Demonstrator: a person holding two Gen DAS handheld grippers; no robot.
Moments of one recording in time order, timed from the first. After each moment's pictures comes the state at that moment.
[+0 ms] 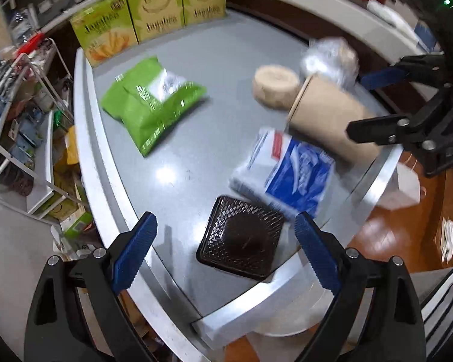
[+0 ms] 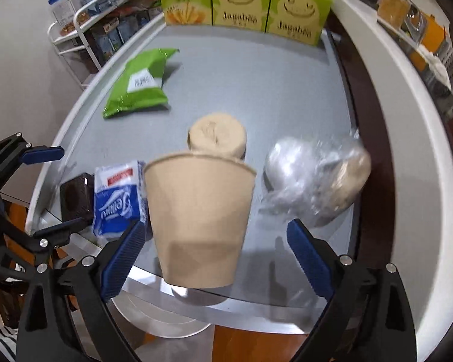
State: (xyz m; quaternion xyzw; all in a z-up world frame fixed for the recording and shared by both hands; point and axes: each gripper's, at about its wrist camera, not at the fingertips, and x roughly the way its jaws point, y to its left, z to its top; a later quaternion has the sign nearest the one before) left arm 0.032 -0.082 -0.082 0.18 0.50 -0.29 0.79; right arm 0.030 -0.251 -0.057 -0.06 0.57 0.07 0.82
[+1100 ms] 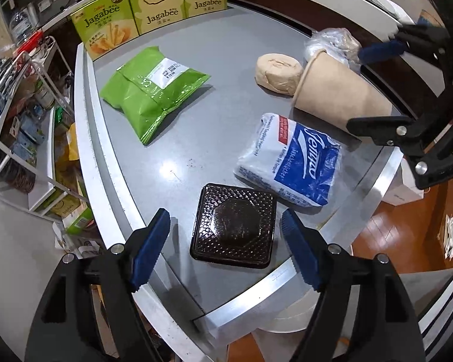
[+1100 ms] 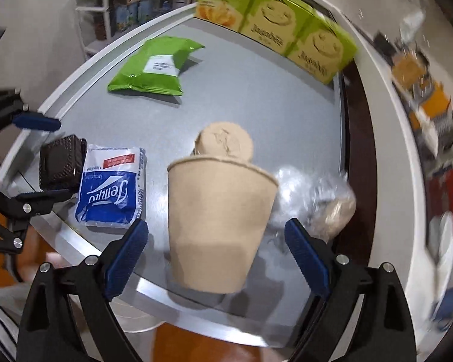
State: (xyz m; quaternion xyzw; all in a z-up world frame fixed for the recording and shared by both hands) left arm 0.027 -0.079 -0.087 0.19 0.50 -0.28 0.80; right arm 0.022 -0.211 -0.058 -0.23 0.53 0.07 0.81
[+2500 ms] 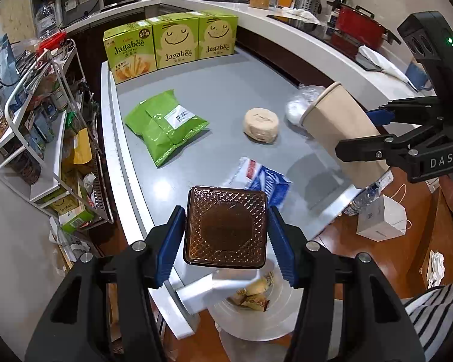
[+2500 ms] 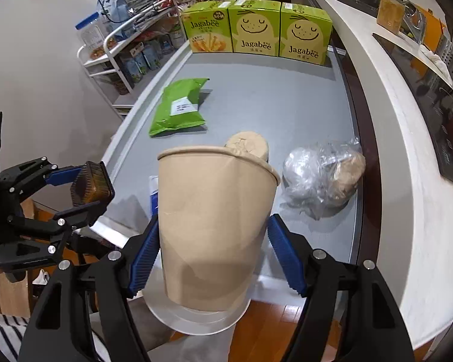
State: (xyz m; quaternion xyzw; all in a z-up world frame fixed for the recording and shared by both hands) left arm -0.007 -0.064 -0.024 0.11 0.45 -0.28 0.84; right arm -0.008 -0.254 -0.006 -0.01 0.53 0.13 0.84
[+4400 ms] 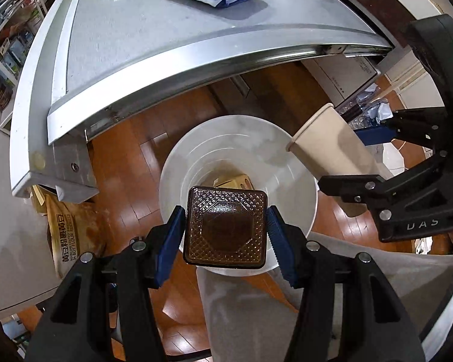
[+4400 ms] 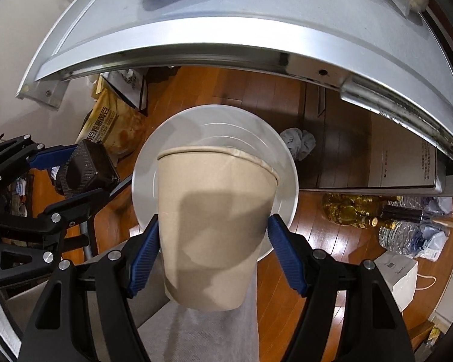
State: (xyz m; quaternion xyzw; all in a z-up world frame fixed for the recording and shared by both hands) left arm -0.087 -0.074 -0.153 0.12 0.60 -0.26 0.75; right arm -0.097 -0.214 -0.169 0.01 0.67 0.10 0.73
